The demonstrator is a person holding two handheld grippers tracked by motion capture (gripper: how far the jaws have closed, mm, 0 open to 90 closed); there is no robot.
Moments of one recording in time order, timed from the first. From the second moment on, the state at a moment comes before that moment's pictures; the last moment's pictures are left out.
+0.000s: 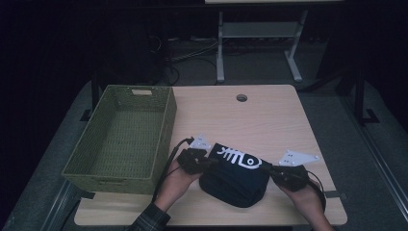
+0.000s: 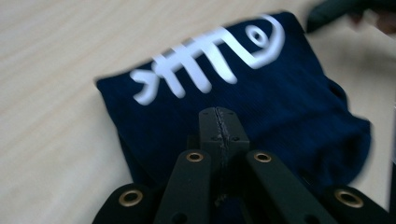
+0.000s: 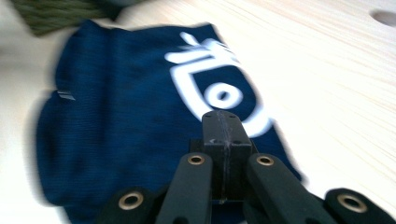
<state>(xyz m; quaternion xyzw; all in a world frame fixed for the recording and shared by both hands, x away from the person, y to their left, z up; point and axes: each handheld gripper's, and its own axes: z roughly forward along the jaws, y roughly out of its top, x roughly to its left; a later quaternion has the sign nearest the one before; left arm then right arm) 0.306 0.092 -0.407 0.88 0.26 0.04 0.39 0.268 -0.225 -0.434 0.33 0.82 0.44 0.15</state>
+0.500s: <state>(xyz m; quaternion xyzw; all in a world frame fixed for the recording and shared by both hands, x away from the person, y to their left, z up) 0.306 0.088 -0.440 0.91 0.27 0.06 0.31 0.290 -0.227 -0.470 0.37 0.84 0.38 0.12</state>
